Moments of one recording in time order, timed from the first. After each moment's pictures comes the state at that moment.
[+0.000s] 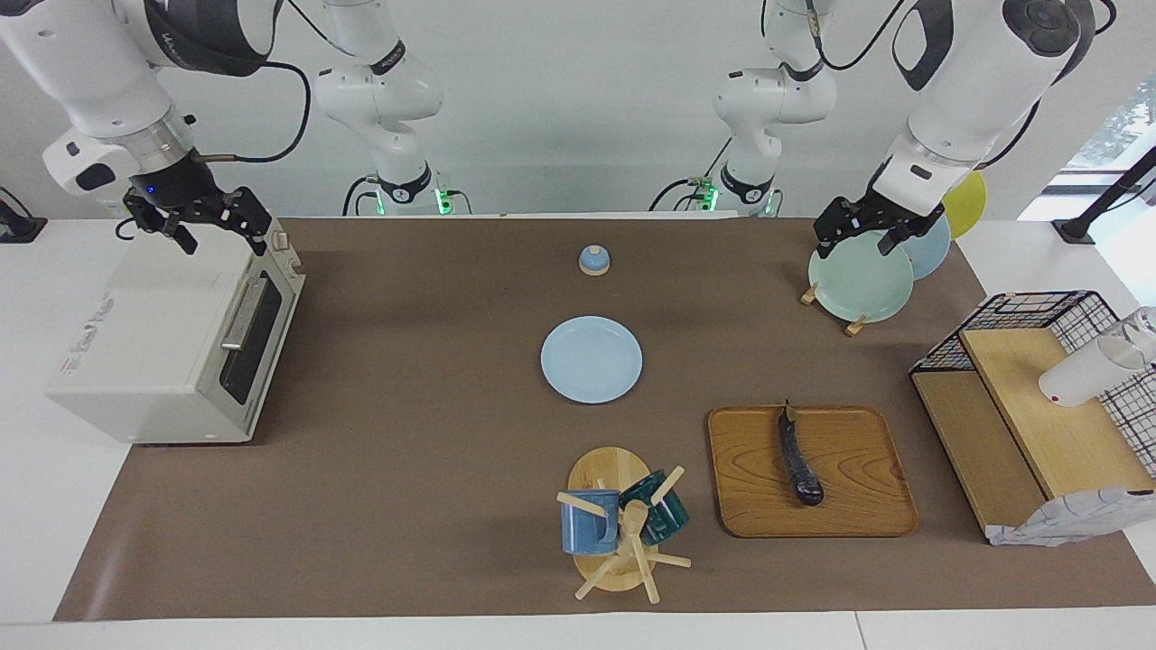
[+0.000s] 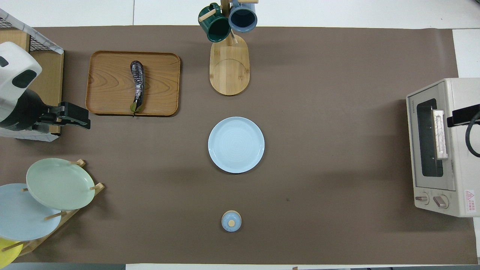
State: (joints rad) left arm -0.09 -0.01 -0.06 -1.64 -0.06 1.54 -0.15; right arm 0.04 -0.05 -0.19 -1.68 -0.02 1.61 -0.10
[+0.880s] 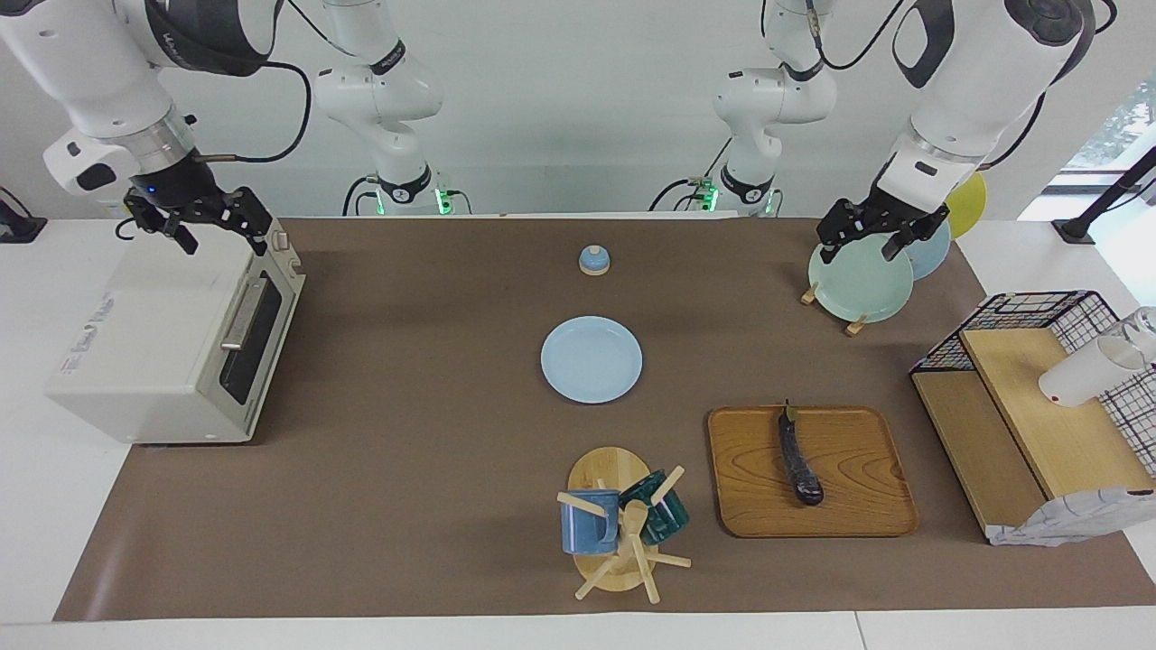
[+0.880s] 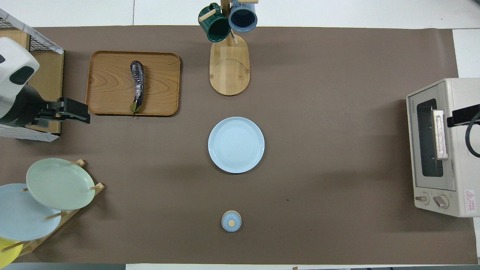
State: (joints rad) left arm -0.09 -0.01 -0.06 -1.64 -0.06 1.62 -0.15; right arm 0.05 -0.05 -0.19 -1.68 -0.02 1.61 -0.10
